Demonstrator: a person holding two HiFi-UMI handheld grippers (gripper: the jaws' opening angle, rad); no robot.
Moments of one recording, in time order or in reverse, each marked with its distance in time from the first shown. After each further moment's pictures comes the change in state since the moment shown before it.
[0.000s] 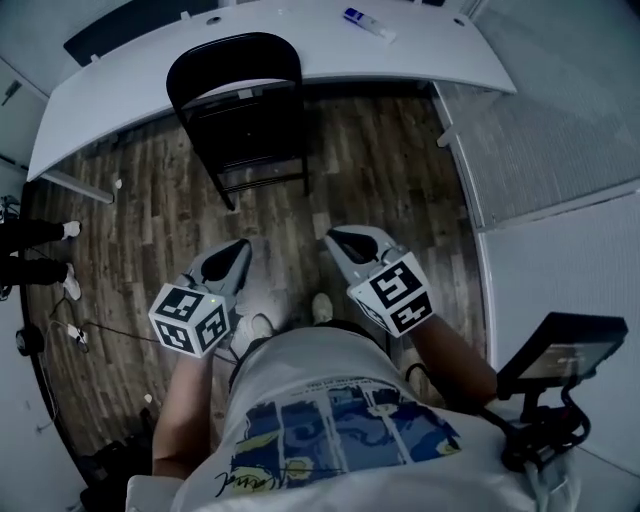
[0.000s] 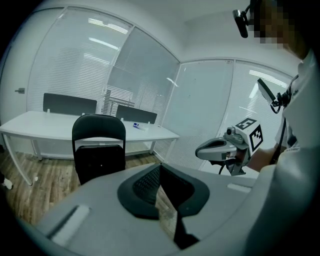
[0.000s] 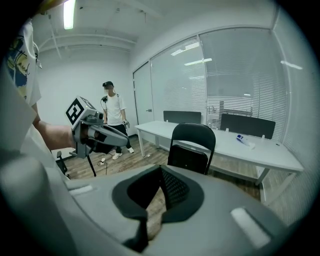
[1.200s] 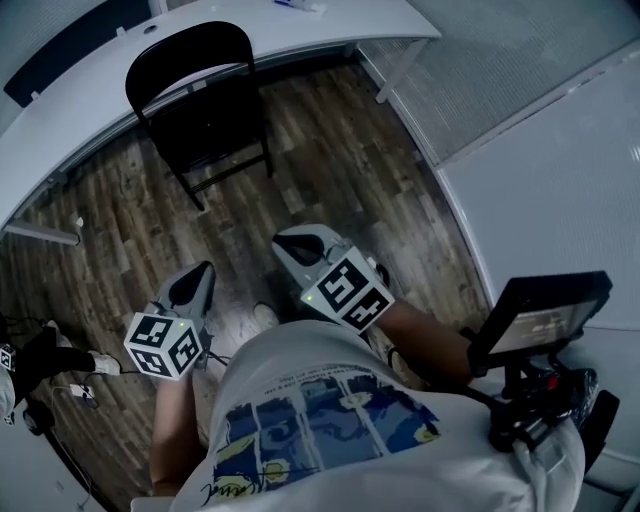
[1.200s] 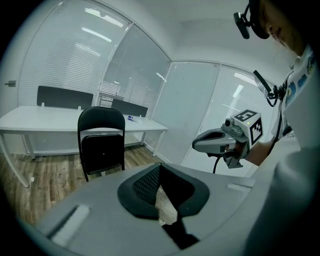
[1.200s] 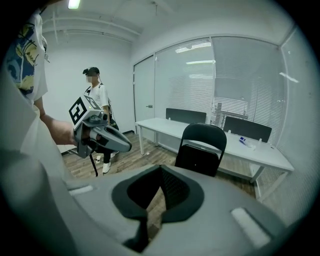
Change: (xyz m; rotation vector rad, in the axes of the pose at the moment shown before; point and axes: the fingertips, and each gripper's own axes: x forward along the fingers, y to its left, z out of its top) left arm -0.158 0.059 -0.088 0.061 0.050 -0.175; right arm 0.037 0.210 0.018 -0.033 0.025 -0.122
